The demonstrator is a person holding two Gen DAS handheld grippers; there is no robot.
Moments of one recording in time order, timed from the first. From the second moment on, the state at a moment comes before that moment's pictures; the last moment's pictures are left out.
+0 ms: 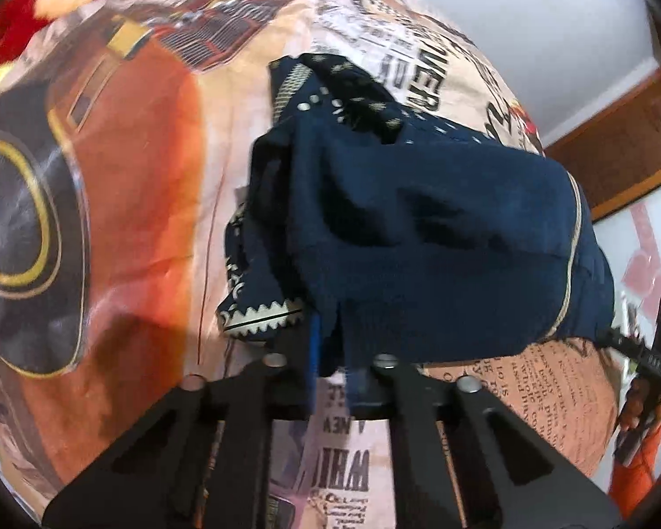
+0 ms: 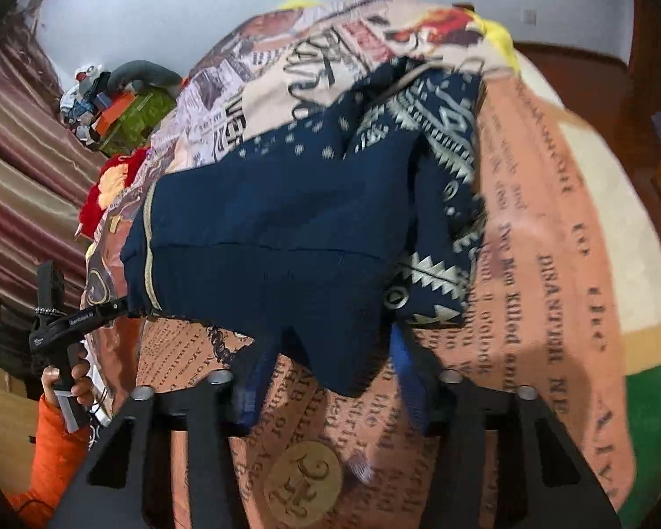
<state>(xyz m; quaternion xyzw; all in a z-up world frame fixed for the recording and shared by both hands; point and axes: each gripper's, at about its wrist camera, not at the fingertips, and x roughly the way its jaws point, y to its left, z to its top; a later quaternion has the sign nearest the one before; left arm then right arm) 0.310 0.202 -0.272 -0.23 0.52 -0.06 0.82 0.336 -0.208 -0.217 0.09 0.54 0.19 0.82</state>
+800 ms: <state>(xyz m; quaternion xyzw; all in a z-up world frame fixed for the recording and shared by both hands) 0.420 0.211 -0.160 -0.16 0.39 0.03 0.91 0.459 -0.180 -0.130 0.06 0.39 0.19 0.90</state>
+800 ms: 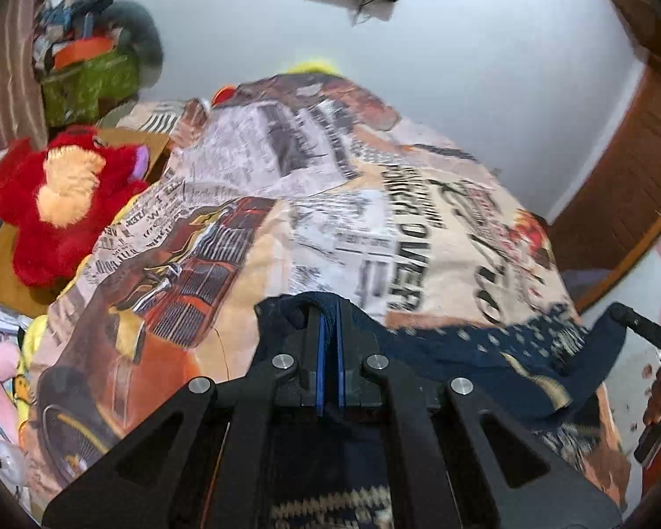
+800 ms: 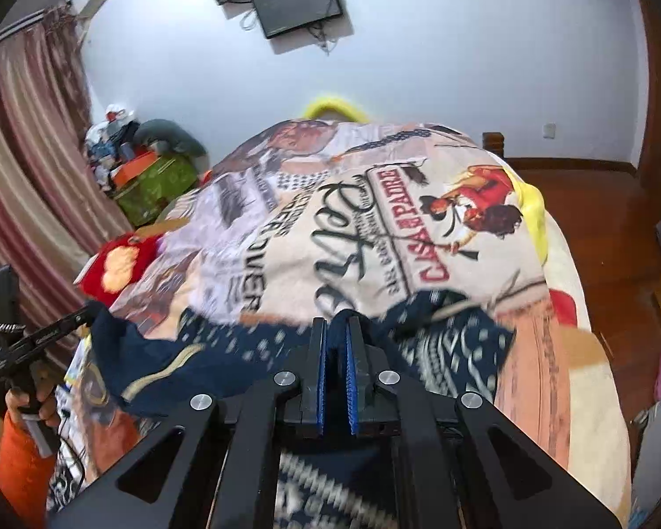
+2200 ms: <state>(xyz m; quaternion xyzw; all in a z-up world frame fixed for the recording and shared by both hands) 0.423 0.104 -0.189 0.03 0.44 -0.09 0.89 0.442 -0.054 -0.188 -0.10 0.45 0.31 0.83</state>
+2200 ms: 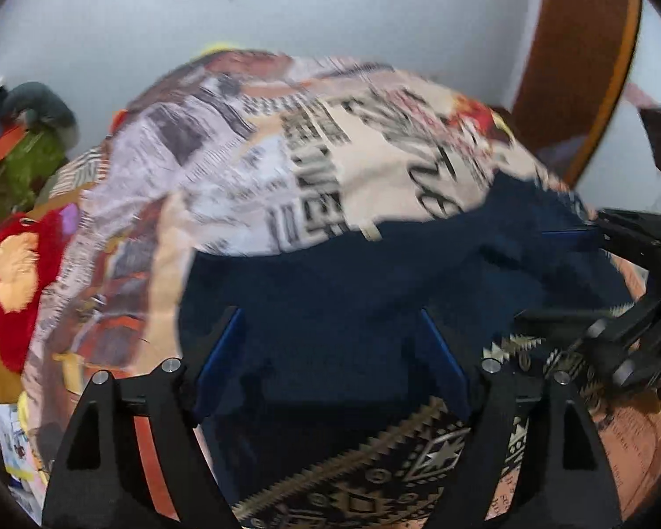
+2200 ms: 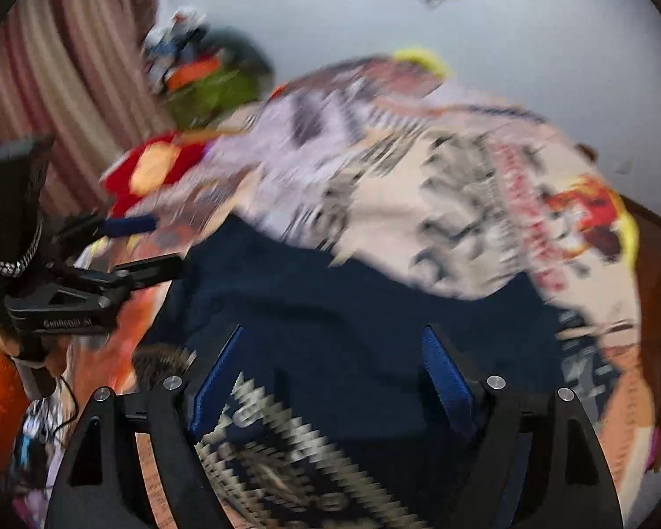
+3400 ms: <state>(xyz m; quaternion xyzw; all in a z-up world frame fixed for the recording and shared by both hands) 0.342 0.185 -0.236 -0.08 0.49 0.01 0.87 0.406 -0.158 -0.217 -0.15 0.51 0.22 0.82</state>
